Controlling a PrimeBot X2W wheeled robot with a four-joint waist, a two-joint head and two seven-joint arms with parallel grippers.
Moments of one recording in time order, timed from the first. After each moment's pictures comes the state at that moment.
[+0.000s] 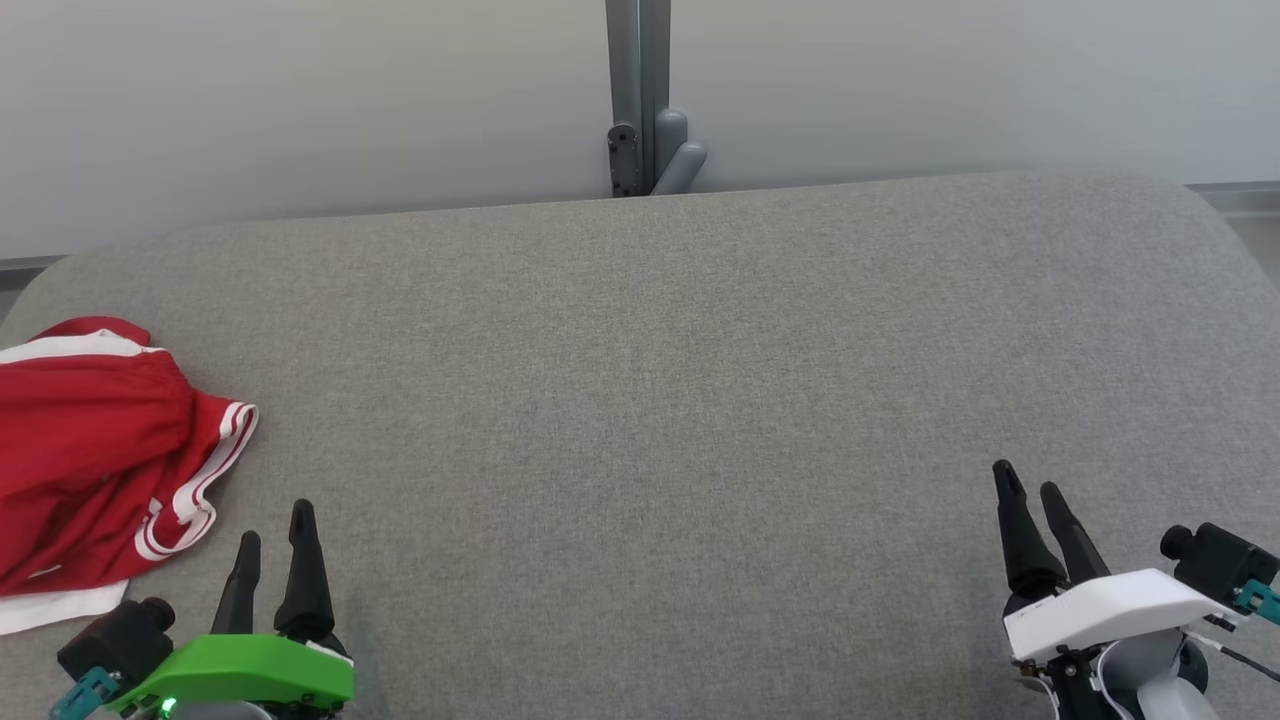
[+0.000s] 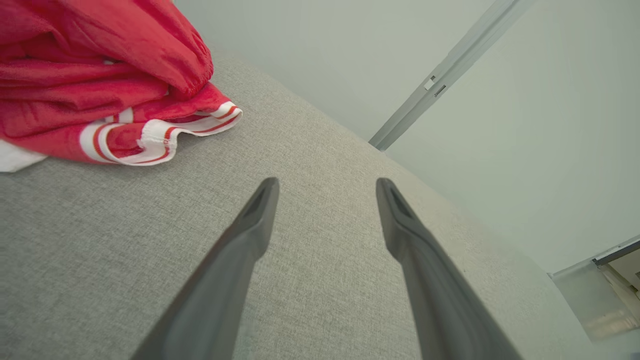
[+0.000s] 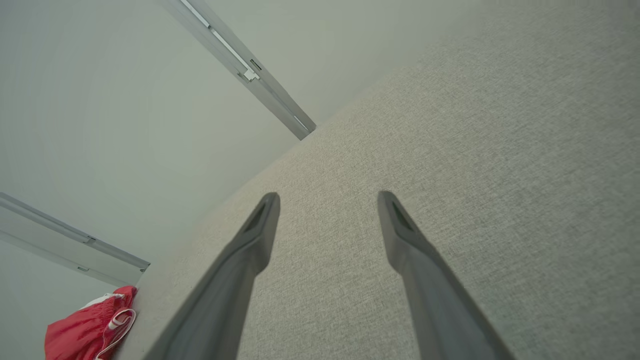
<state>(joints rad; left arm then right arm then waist) -0.03 0.05 0.07 0.27 -0.70 -0.11 -0.10 -0.03 -0.09 0.00 0.22 0.77 0.13 -0.10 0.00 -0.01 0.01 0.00</state>
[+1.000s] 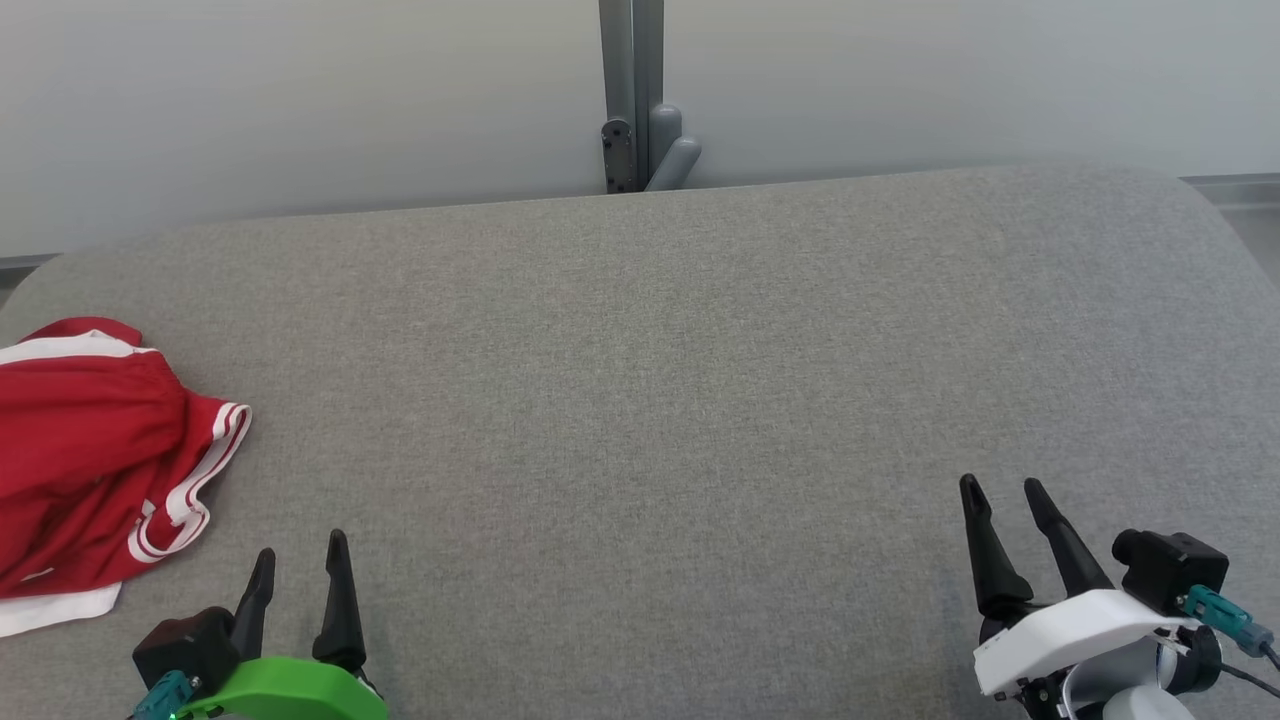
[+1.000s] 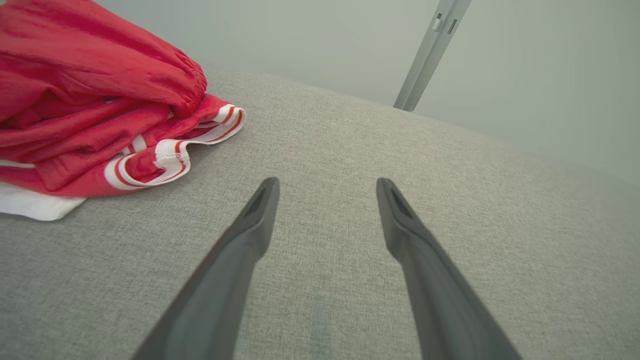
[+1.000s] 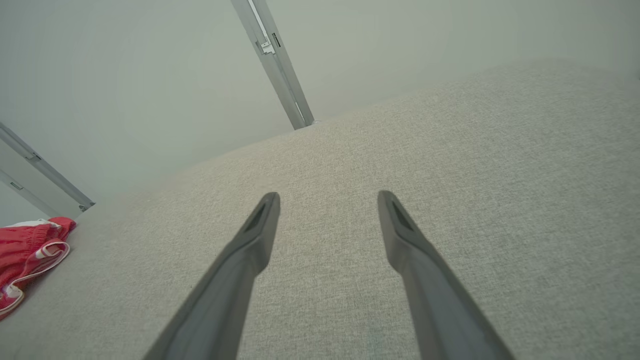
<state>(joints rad) -0.01 0.05 0.04 0.33 -0.36 -0.09 -0.18 -0.01 -0.11 0.06 0.22 0.46 0.13 -0.18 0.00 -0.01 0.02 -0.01</state>
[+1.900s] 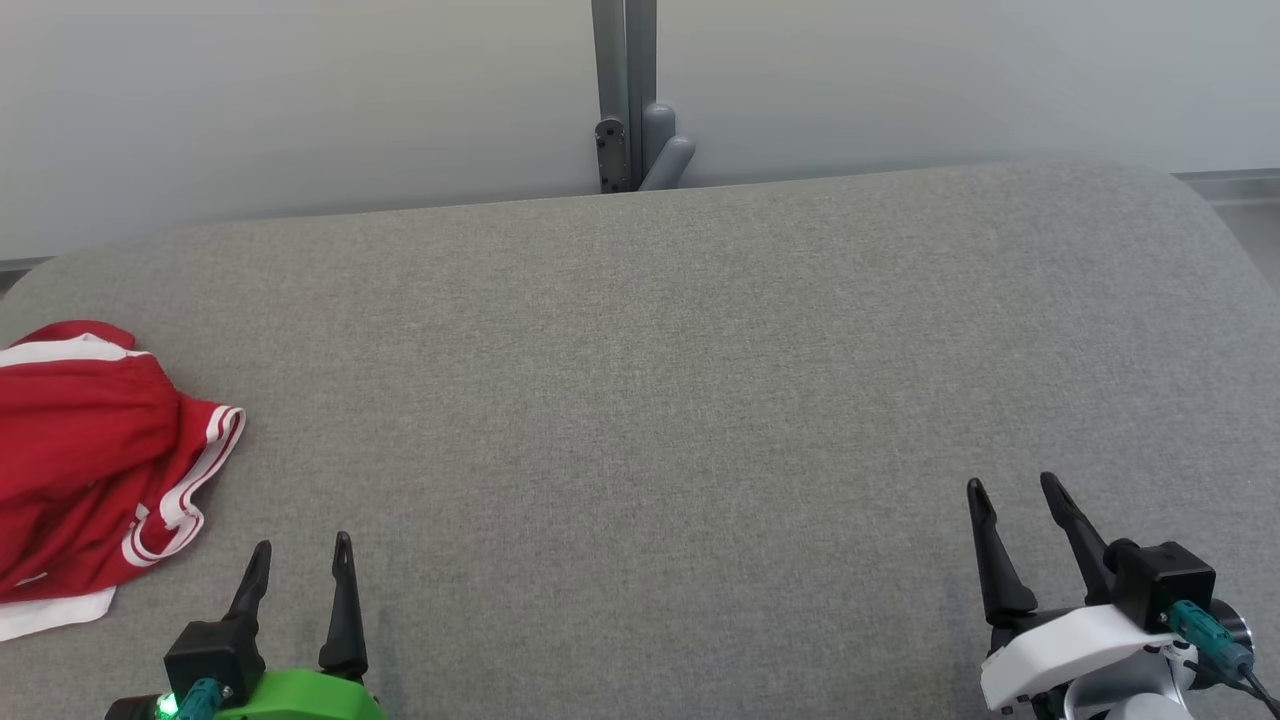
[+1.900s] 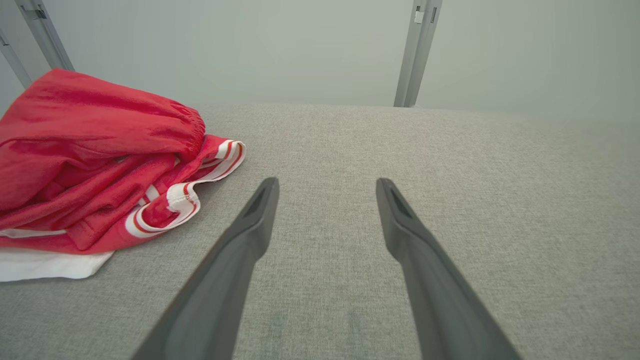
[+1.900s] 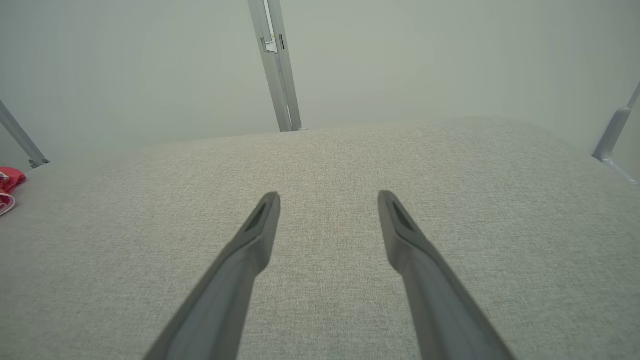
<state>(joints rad) 0.01 0.05 0.04 0.30 -0.15 -0.08 -0.24 0.01 -0.10 0.03 0.20 0.21 0.13 -0.23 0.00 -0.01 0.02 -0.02</state>
